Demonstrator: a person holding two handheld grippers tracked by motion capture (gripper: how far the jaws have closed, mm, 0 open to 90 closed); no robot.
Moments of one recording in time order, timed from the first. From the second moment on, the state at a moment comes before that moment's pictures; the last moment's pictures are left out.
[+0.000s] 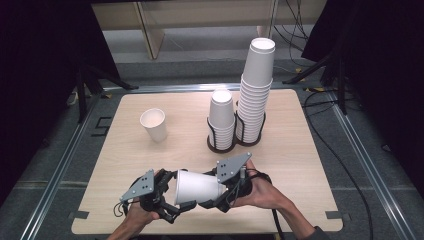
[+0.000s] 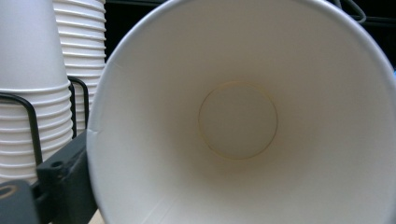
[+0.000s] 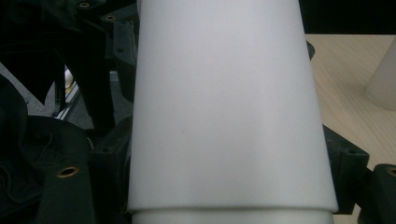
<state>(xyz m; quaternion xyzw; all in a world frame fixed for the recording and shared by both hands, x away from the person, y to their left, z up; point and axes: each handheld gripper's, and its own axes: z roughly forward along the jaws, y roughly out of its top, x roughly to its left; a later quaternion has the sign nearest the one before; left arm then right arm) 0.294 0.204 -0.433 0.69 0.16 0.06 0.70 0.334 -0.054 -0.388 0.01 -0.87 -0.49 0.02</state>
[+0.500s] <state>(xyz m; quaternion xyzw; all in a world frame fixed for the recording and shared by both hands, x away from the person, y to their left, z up) 0.295 0.207 -0.431 0.70 0.14 0.06 0.70 0.342 -0.057 -0.399 -0.01 -0.87 -0.49 0.05</state>
